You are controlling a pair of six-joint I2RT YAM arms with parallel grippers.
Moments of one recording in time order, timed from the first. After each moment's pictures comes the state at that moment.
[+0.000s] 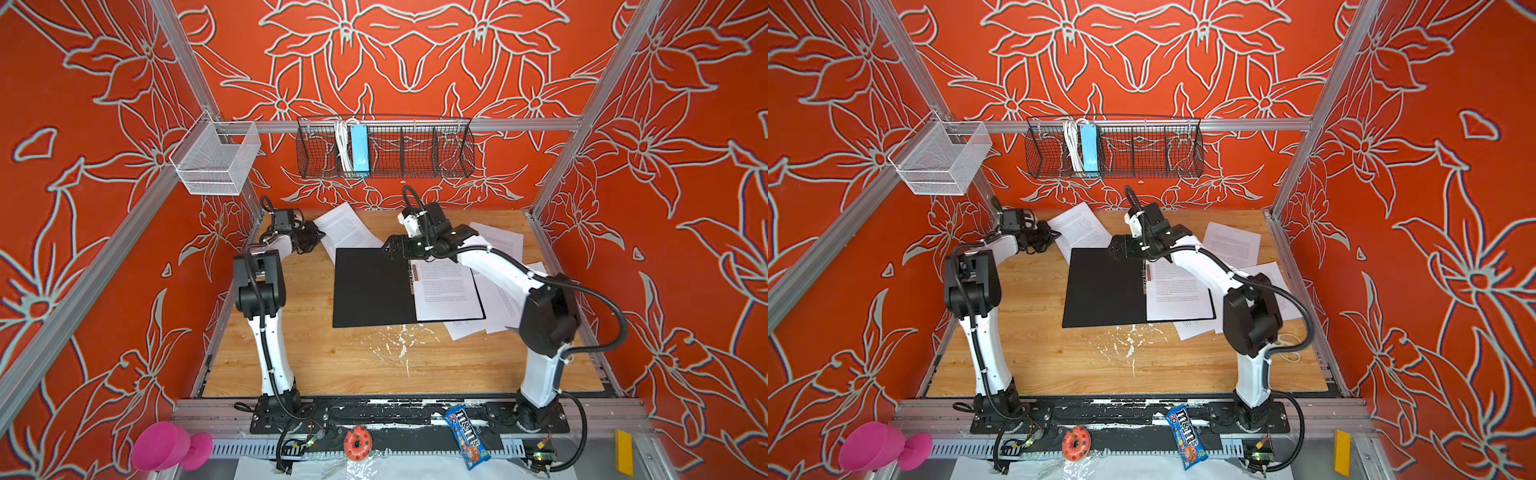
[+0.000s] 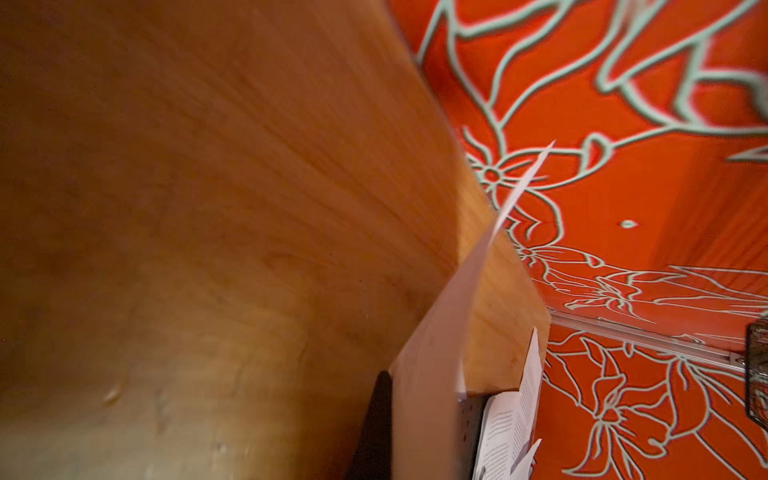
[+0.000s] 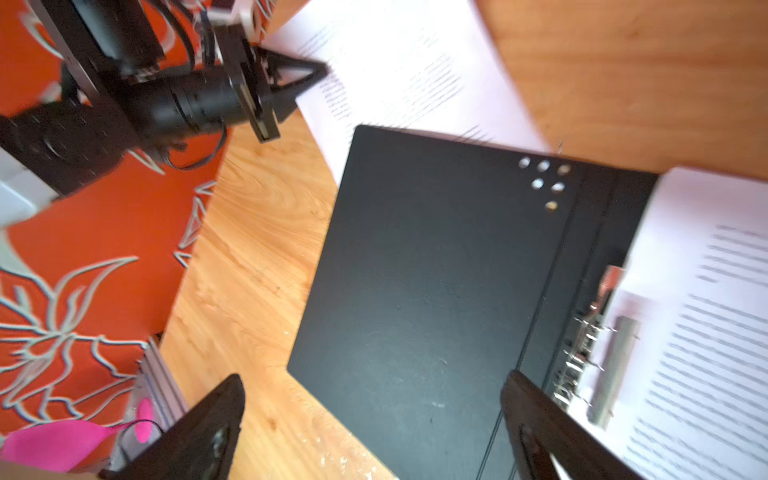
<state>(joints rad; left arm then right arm) 0.22 2.16 1.58 -0.15 0.59 -0.77 0.55 1.83 1.63 -0.54 -0.34 0.47</state>
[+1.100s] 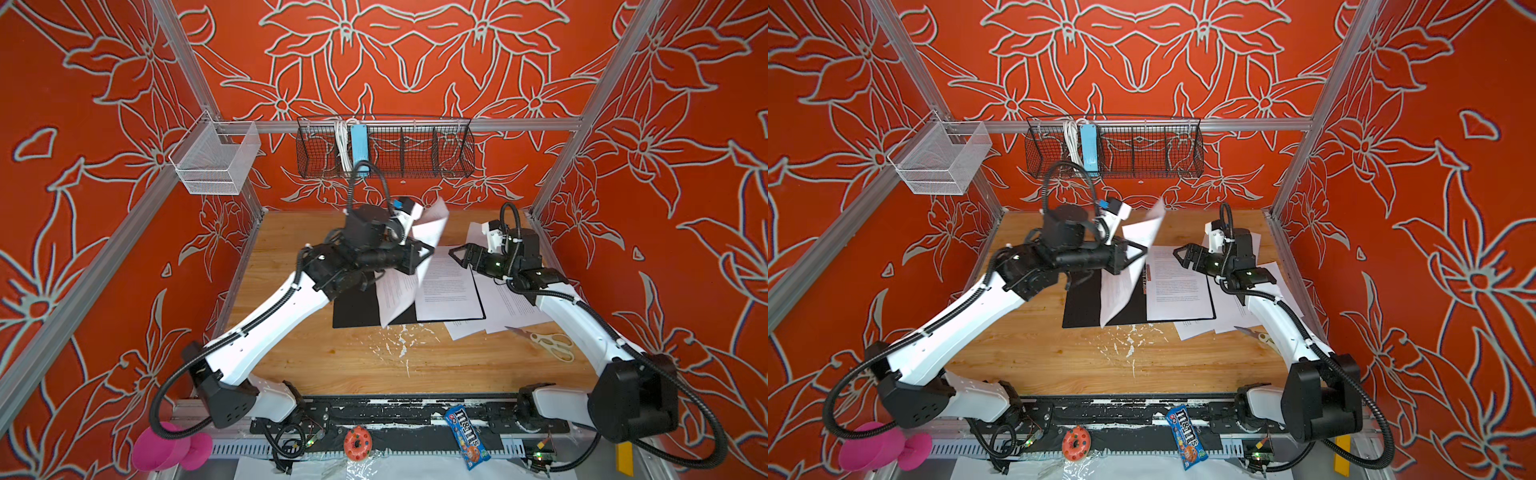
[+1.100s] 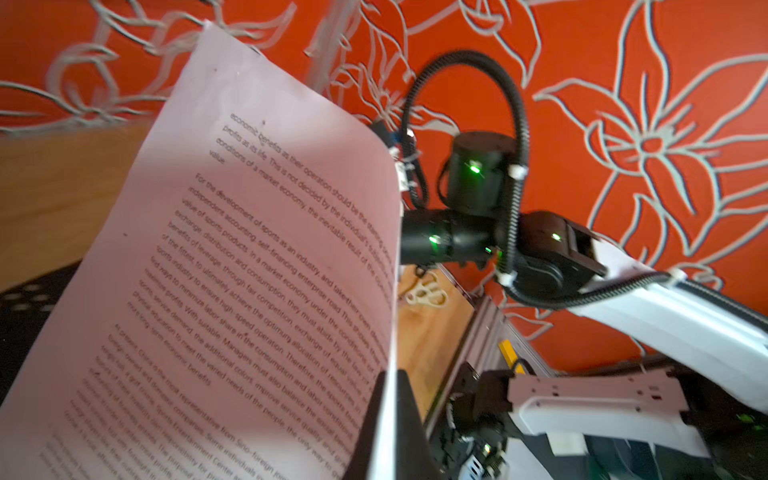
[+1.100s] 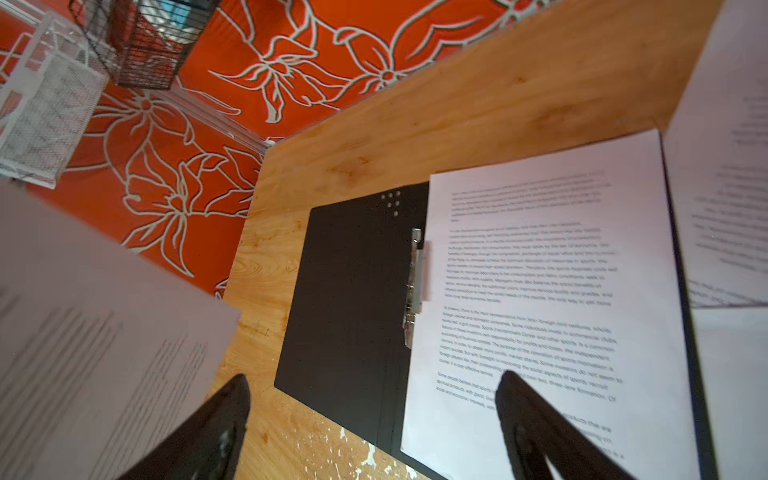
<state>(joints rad) -0.79 1.46 1.62 -0.57 0.34 -0.44 0.11 1.28 0.93 -0.24 -0.54 0.55</state>
